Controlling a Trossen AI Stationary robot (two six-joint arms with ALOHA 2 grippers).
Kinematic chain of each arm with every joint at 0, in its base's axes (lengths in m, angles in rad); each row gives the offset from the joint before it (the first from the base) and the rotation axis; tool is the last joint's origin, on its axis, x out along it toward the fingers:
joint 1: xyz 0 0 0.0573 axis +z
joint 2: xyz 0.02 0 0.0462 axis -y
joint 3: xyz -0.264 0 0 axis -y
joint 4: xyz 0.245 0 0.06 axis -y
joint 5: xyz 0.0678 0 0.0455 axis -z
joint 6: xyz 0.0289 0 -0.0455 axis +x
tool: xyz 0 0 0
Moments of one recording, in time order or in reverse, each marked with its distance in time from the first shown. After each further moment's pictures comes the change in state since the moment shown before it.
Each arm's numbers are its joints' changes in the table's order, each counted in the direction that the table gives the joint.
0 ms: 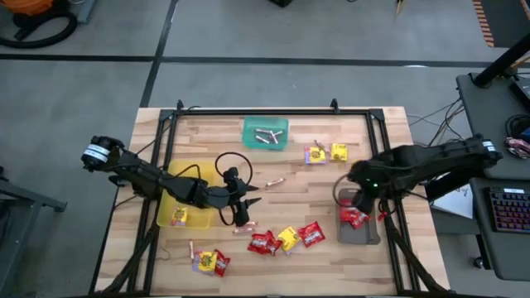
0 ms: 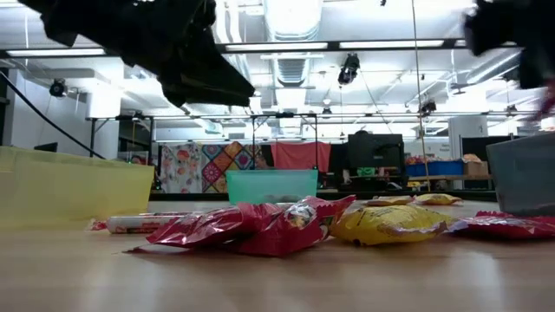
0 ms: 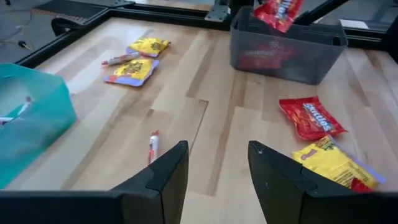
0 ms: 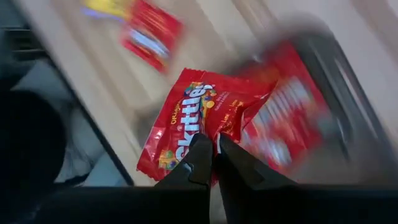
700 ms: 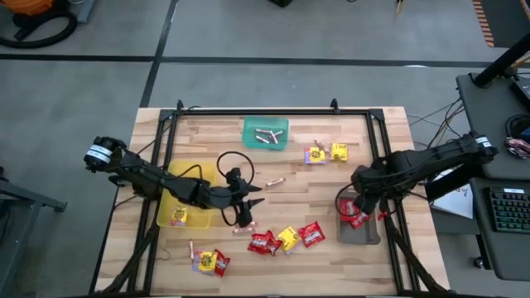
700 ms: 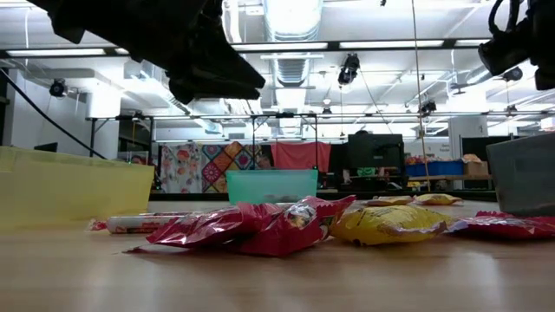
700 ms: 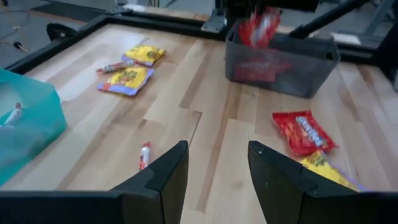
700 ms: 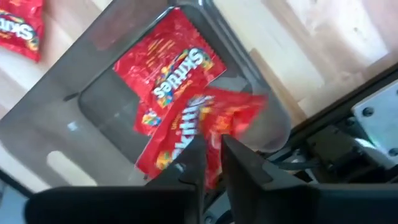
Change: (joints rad) left arm 0.000 -0.027 0.031 0.036 0.002 -0.013; right arm 0.083 -0.064 -0.015 -0.203 0.188 0.084
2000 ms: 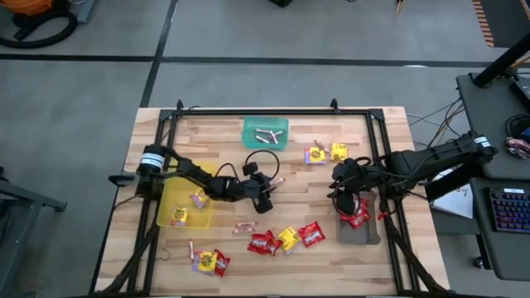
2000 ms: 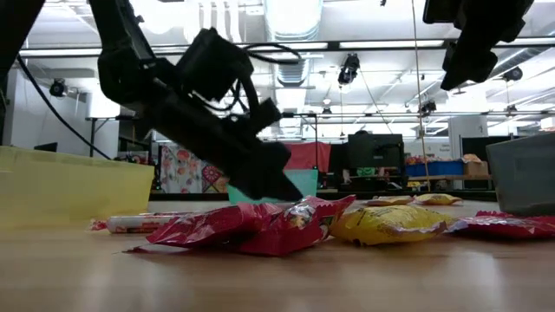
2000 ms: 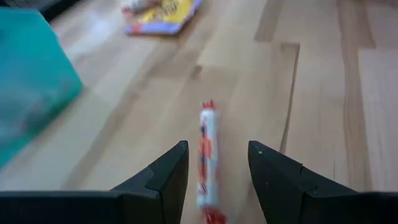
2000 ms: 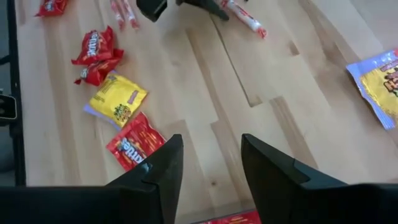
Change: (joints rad) left arm 0.199 -0.501 0.097 0.267 0.019 0.177; right arm 0.000 -0.018 0.011 0.583 0.239 -0.375
